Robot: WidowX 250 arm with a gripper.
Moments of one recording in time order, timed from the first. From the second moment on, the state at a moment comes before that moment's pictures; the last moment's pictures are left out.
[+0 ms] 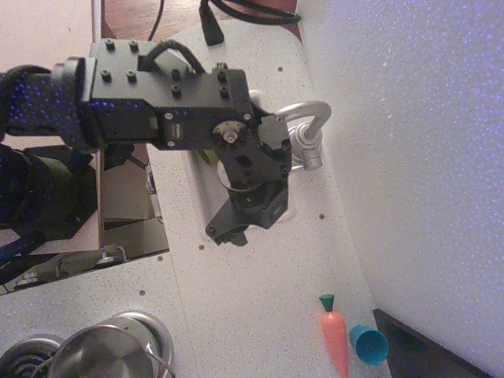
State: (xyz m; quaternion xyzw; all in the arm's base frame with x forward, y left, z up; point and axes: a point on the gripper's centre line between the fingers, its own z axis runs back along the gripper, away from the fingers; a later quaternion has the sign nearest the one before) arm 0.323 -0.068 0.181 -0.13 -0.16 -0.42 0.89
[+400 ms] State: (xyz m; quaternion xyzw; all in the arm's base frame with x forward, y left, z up) arm 0.323 -0.066 0.163 -0.14 -0.14 -0.41 0.89
